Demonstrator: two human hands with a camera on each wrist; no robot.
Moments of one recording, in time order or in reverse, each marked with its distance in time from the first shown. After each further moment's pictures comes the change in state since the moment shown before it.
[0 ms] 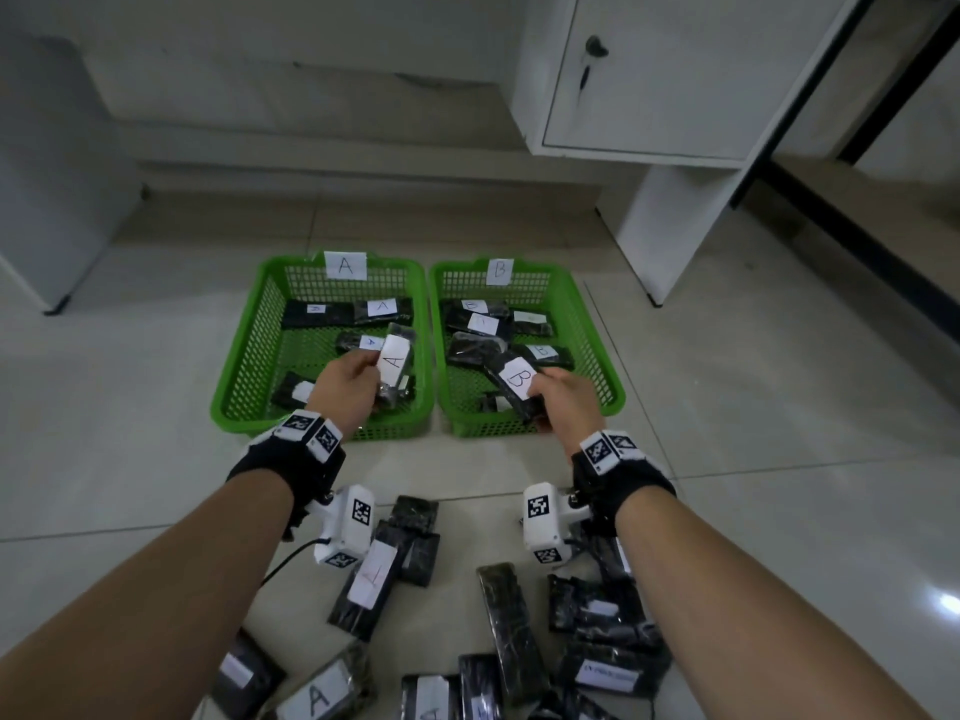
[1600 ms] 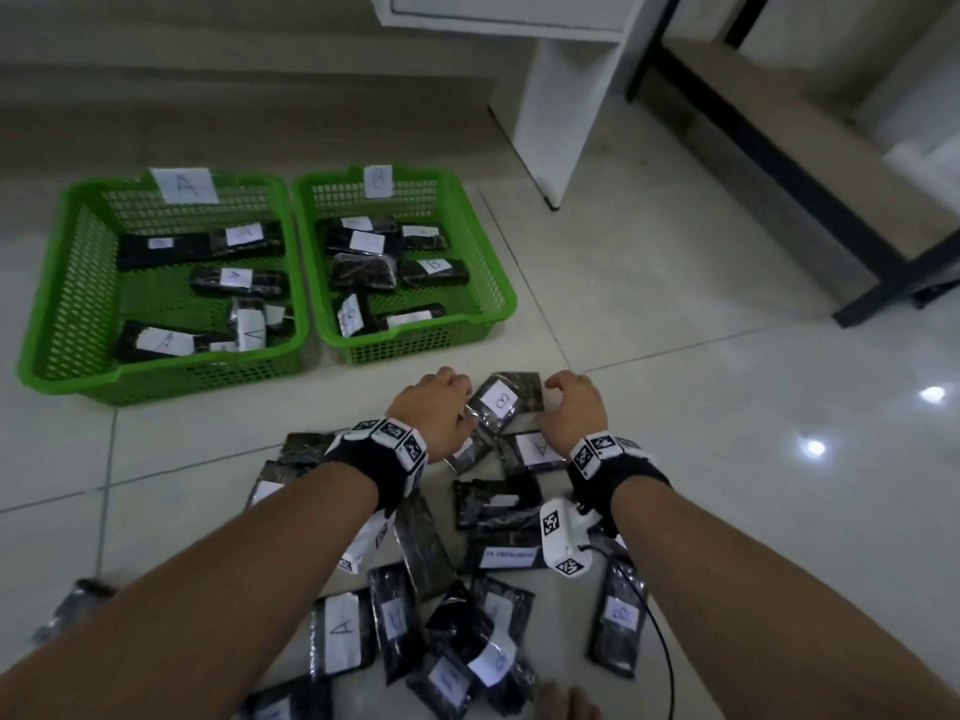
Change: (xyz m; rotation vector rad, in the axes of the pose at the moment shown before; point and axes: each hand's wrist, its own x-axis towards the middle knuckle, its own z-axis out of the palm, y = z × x) left_hand -0.095 0.004 0.195 0.860 -0.625 0.549; right_hand -0.039 0.132 -0.135 -0.727 0.123 0.032
